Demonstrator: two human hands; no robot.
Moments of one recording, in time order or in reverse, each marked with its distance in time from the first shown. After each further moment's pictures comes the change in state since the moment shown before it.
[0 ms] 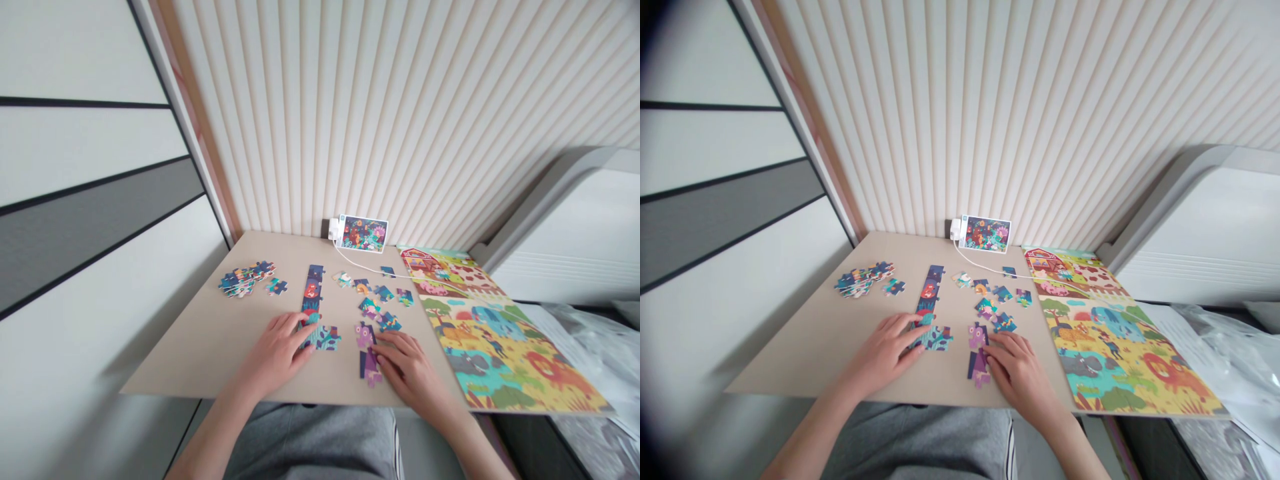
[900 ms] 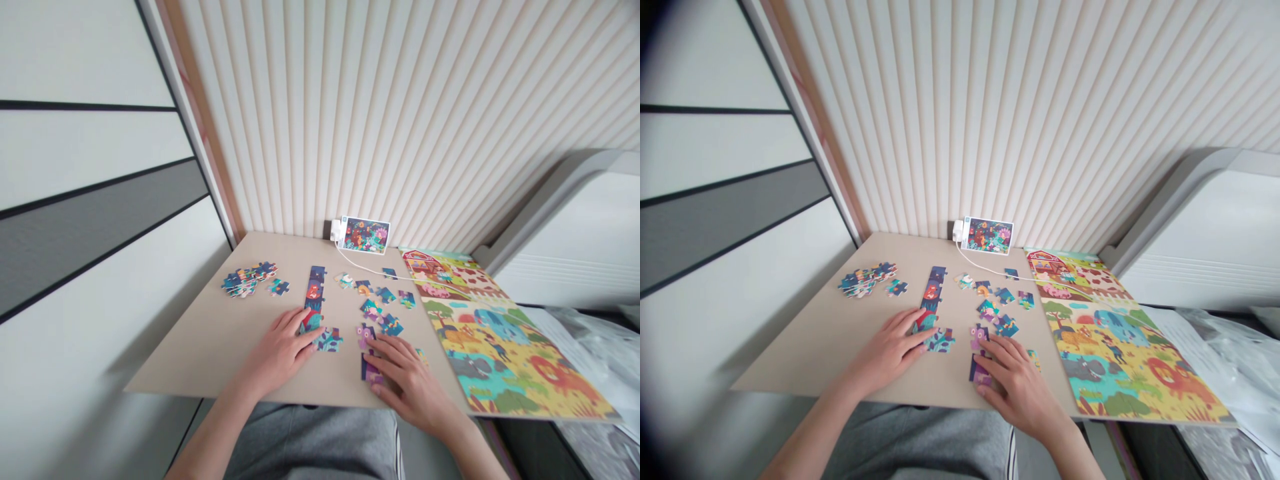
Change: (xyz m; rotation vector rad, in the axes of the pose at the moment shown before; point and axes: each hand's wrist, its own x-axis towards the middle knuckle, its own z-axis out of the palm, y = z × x) left_hand 0.000 -0.006 0.007 0.050 -0.041 0.003; right_hand -0.002 -0.004 -0.004 -0.016 -0.102 -0.189
